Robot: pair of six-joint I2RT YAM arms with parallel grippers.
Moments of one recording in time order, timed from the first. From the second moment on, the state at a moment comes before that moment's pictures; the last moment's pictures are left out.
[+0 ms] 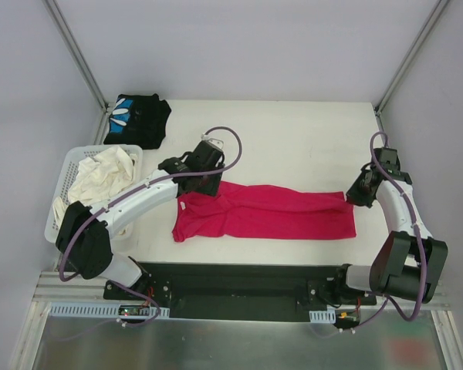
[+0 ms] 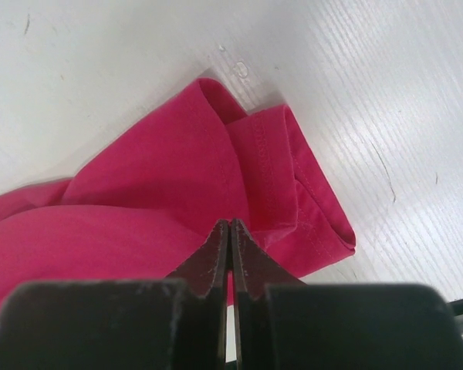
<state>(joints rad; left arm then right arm) -0.71 1.46 1.14 -0.69 -0.25 -0.33 -0.20 1.31 0.93 -0.75 -0.01 0.42</state>
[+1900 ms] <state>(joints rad) -0.71 1.70 1.19 -0.56 -0.13 -0.21 0.12 1.41 1.01 -0.67 -0.04 0.51</state>
